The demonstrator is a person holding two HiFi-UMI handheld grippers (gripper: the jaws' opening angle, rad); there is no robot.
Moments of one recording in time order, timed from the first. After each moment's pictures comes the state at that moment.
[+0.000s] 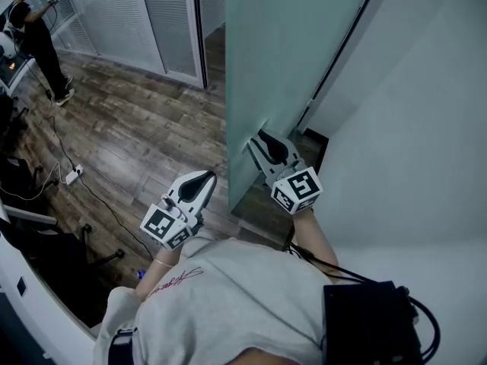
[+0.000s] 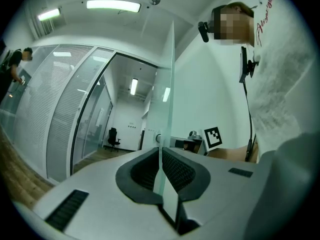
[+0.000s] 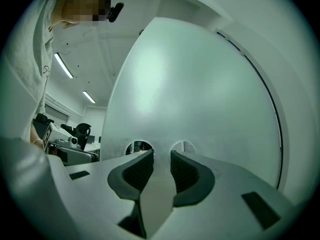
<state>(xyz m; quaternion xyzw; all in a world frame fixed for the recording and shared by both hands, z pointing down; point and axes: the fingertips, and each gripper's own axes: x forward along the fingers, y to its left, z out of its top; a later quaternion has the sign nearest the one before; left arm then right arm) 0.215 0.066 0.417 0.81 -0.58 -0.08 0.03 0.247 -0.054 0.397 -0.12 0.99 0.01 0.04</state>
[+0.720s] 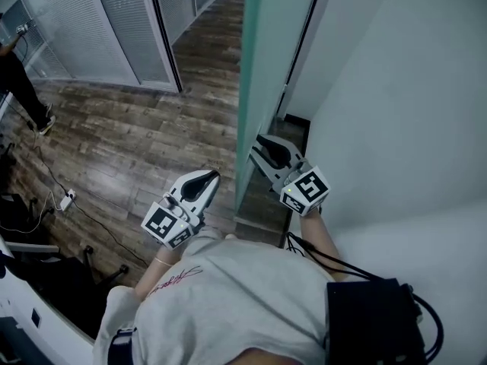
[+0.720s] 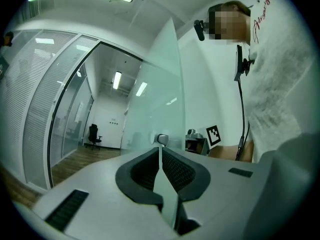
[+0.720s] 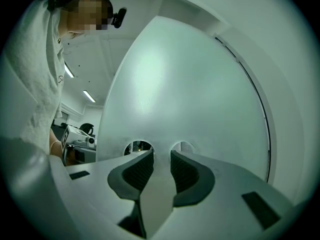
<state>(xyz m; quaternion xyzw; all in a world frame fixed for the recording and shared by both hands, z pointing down) 0.276 0.059 0.404 0.87 -0.49 -0.06 0.02 0.323 -0.031 0.387 -0.13 0.99 0.02 0.03</state>
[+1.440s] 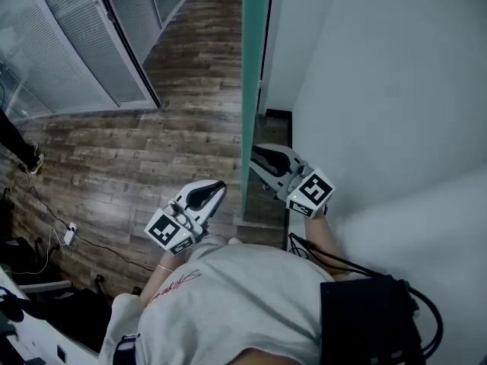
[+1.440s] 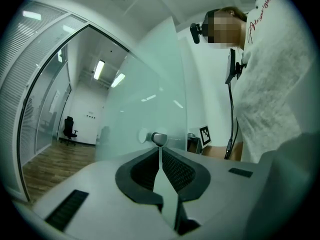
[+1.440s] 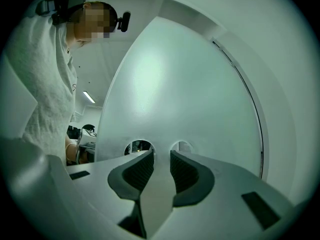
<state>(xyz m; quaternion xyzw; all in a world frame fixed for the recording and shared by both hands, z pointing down) 0.338 0.030 0.407 0.93 -0.37 -0.06 0.03 0.378 -0.042 0.391 -0.13 0.99 0.02 0.03</state>
